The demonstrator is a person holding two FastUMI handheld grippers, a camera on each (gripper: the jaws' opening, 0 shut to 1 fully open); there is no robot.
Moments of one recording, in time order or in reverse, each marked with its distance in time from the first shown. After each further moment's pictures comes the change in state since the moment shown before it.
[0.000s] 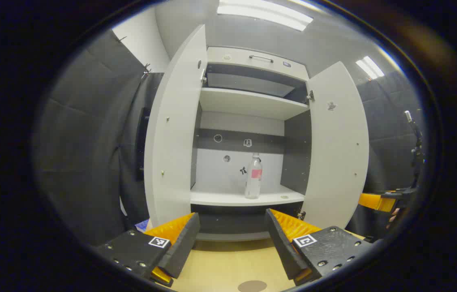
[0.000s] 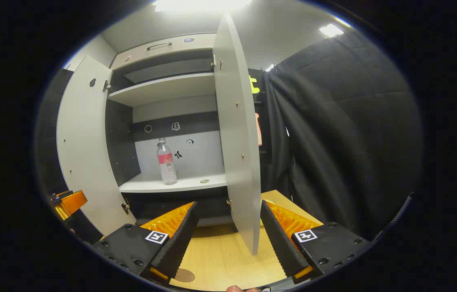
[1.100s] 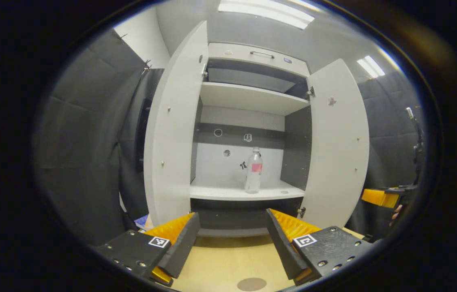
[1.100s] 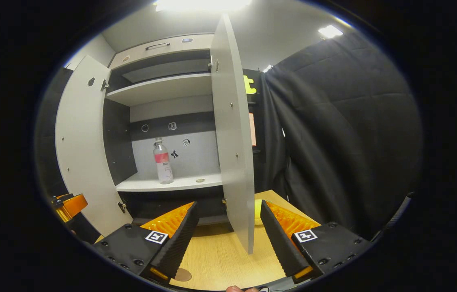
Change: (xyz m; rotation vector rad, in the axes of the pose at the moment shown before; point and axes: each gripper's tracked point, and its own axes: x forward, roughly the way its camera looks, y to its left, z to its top) left arm 0.001 0.000 -0.014 0.005 0.018 -0.006; right arm -0.006 -0.007 -0.002 0.002 -0.001 -0.033
